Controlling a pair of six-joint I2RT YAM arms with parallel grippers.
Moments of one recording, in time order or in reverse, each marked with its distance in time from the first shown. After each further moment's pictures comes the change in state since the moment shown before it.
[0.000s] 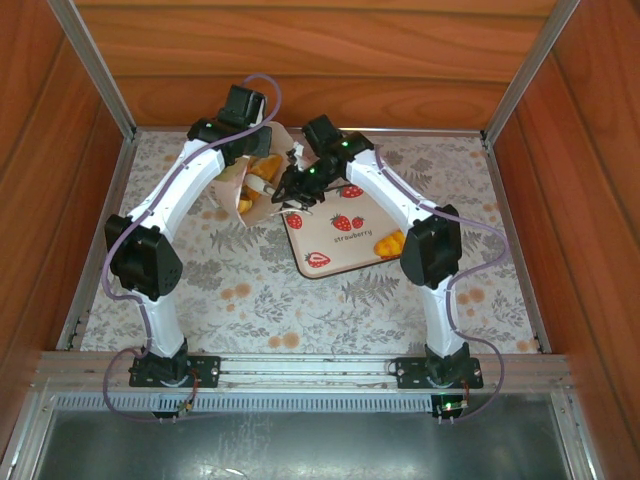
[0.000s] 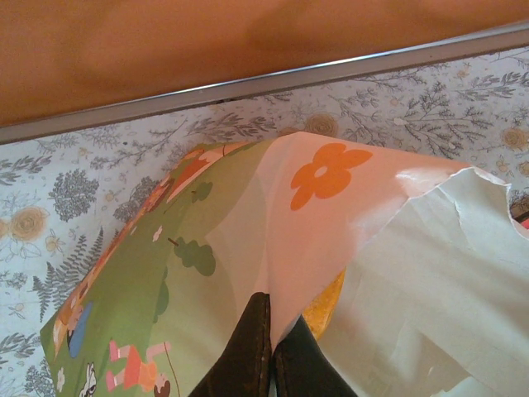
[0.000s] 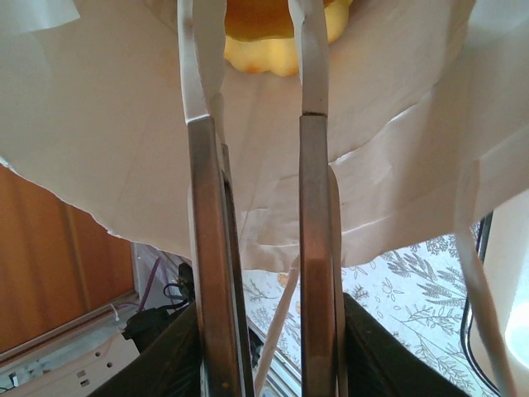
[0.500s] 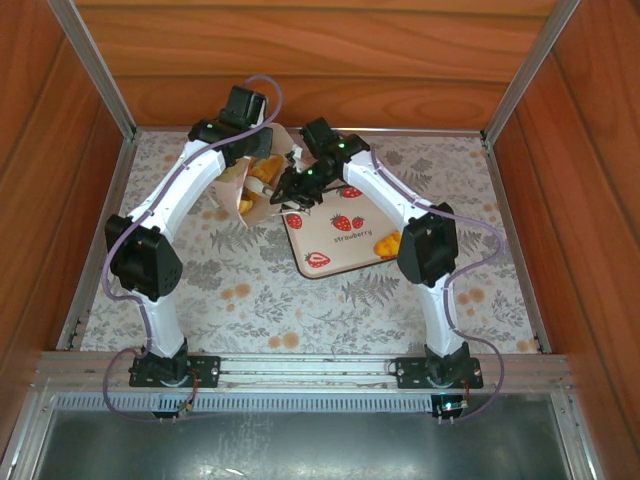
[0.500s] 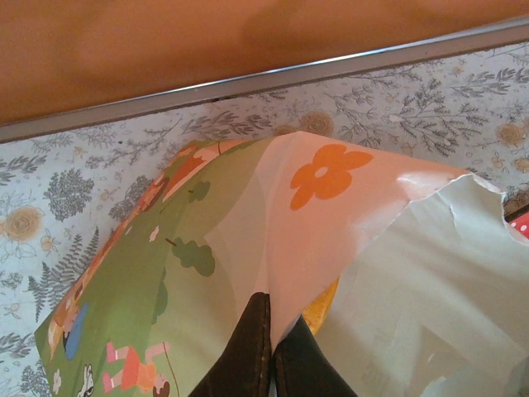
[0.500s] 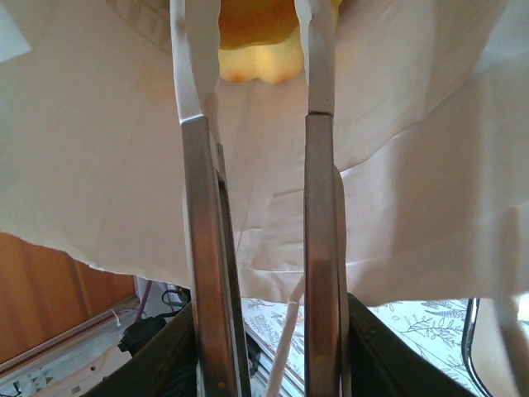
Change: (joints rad) left arm -0.008 -0.002 -0.004 0.001 0.002 0.000; right arm 0.000 0.038 0.000 0.019 -0.002 0.019
